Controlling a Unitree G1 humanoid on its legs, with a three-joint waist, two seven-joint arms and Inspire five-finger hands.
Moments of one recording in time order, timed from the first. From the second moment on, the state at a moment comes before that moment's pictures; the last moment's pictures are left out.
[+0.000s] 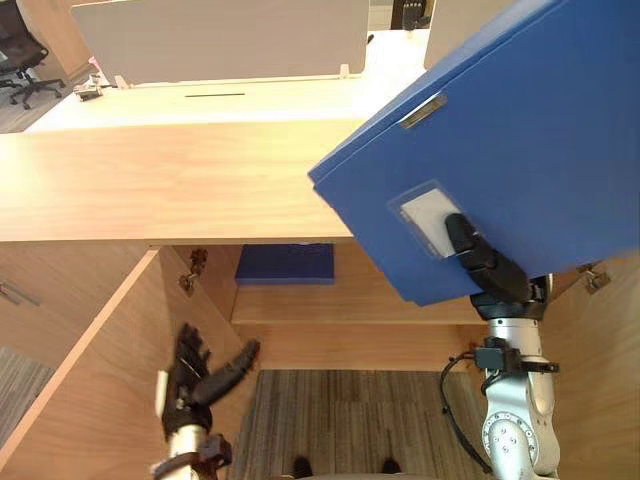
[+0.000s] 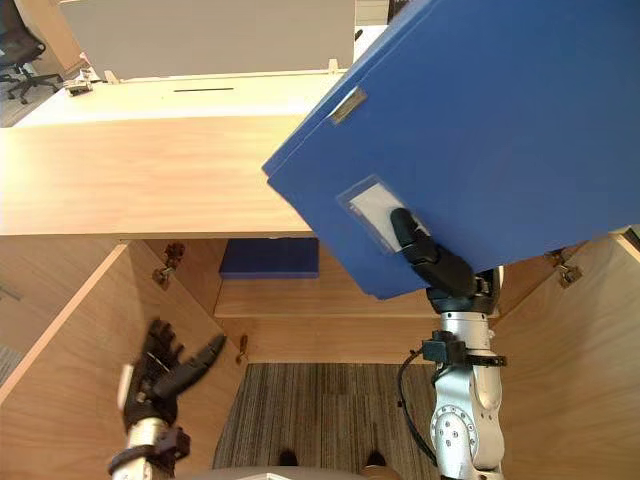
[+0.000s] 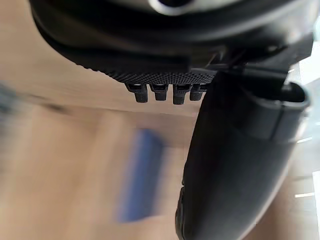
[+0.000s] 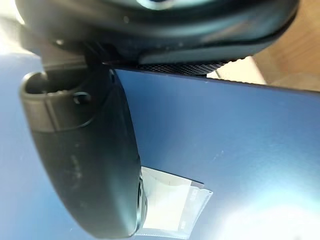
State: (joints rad) left arm 0.51 -0.07 0.19 0.18 -0.14 -0.16 -0.05; right arm 0.19 -0.11 -0.07 -0.33 0.61 -0.20 0.20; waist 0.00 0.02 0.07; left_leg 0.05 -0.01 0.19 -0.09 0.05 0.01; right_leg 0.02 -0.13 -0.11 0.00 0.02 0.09
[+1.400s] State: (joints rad) left arm -0.16 0.04 0.24 0.55 -0.10 -0.15 0.16; right arm -0.87 -0.09 -0.12 0.13 0.77 -0.27 -0.35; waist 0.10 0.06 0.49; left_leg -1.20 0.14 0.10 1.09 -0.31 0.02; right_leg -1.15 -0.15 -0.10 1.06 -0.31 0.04
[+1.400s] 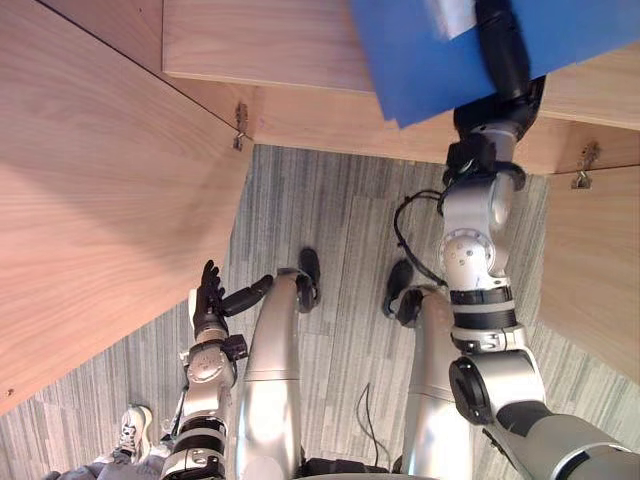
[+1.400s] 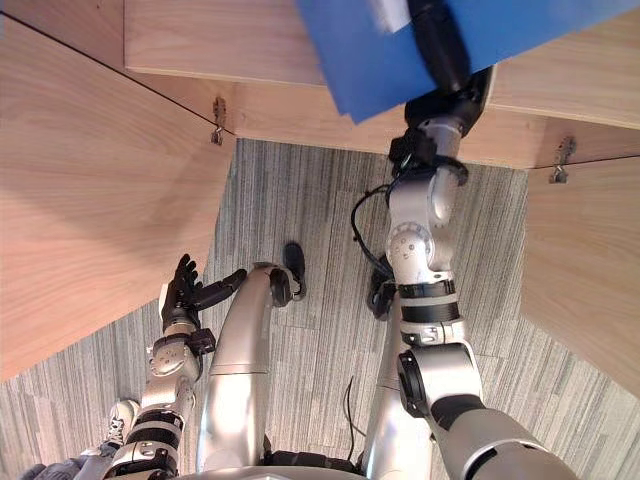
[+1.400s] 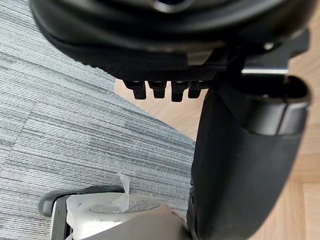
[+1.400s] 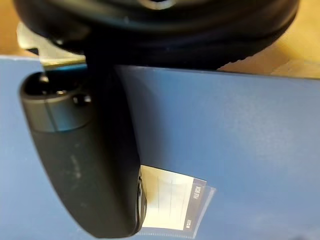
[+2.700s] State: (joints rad) left arm -0.13 0.10 0.20 0.68 -0.12 -0.14 0.21; right arm -1.03 -0.55 0.21 0.39 0.30 -0.11 -0.27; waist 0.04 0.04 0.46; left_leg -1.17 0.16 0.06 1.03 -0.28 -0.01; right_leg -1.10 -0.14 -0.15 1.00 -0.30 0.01
